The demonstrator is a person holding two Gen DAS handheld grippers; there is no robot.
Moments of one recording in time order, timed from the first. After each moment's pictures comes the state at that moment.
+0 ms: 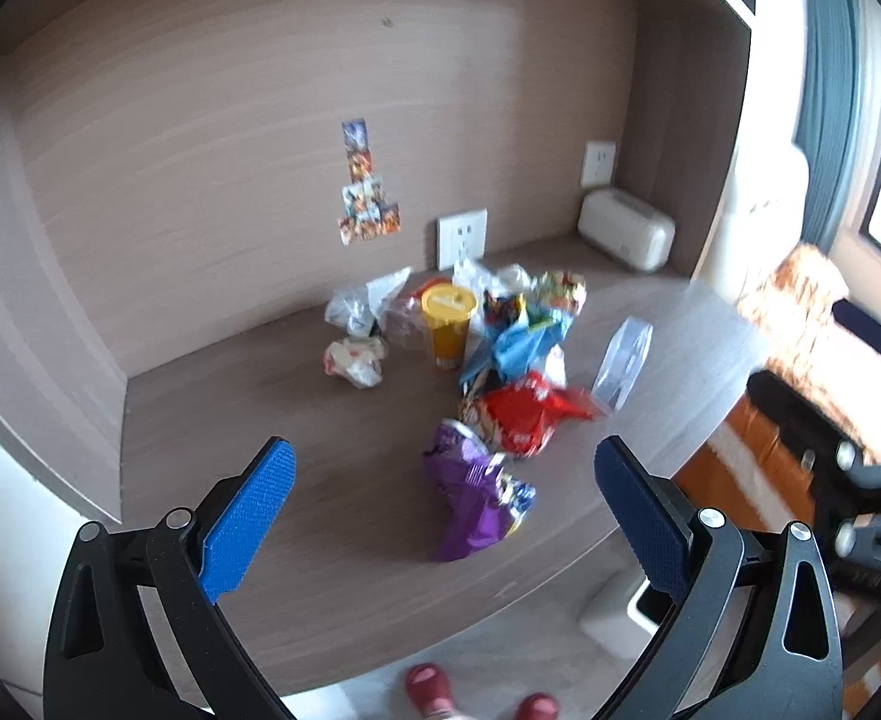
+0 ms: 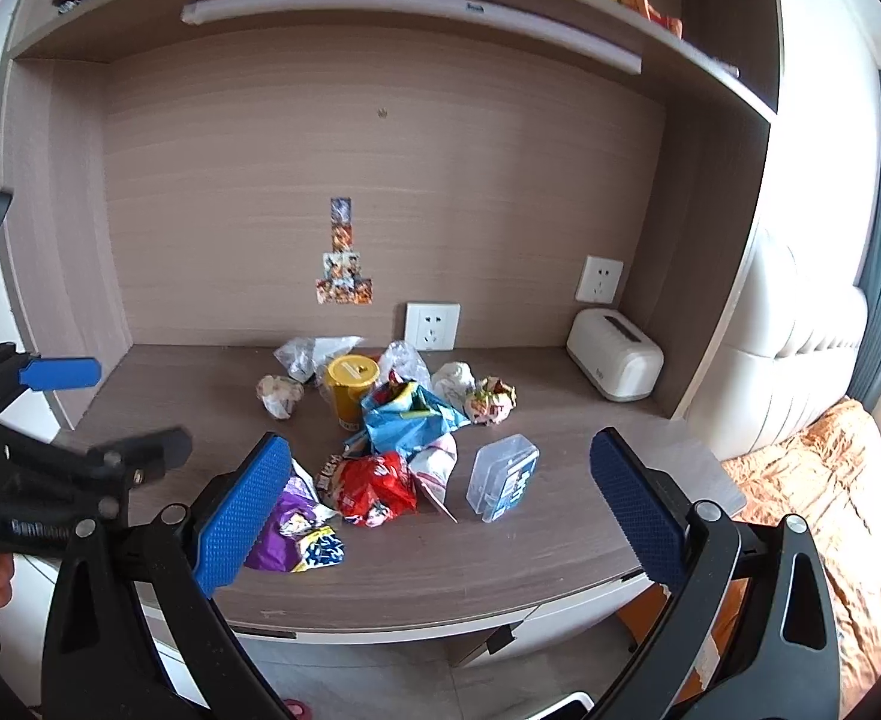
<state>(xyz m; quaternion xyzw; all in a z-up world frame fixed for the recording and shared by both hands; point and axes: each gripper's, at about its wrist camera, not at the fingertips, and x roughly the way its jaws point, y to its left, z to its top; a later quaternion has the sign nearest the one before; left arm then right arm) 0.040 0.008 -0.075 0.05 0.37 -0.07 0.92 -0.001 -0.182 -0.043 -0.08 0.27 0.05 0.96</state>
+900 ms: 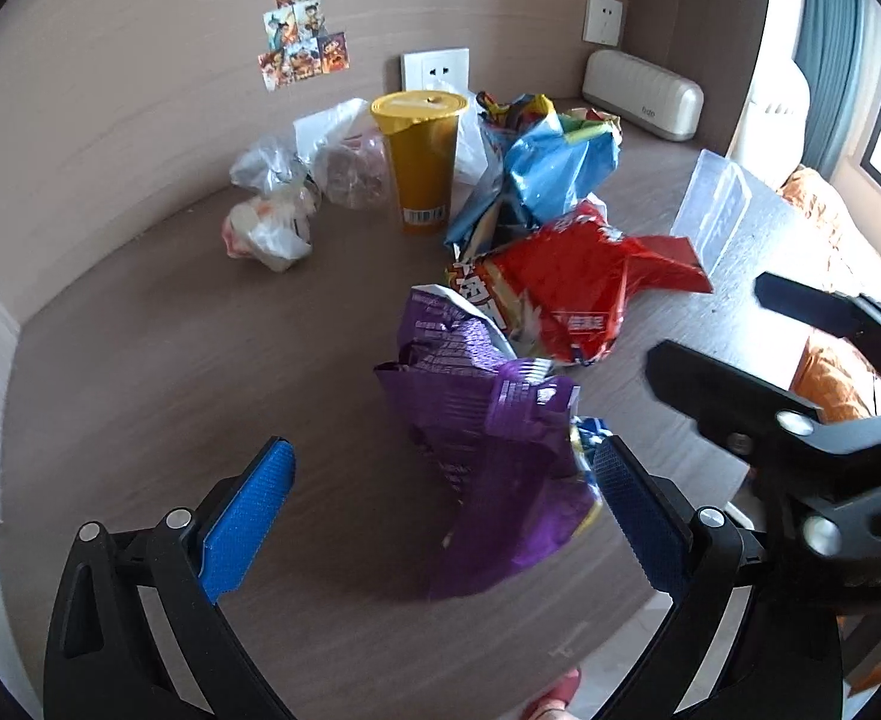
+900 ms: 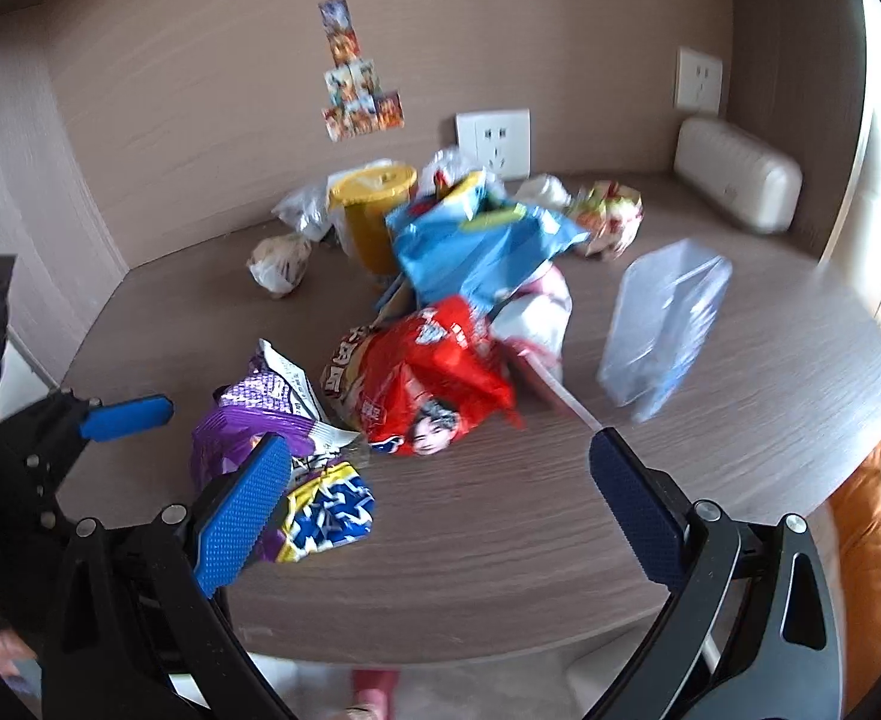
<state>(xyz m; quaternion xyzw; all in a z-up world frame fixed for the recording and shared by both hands) 0.121 -0.005 -0.236 0.06 0.45 -0.11 0.88 0.098 -0.166 -0.205 0.02 0.41 0.12 0.90</state>
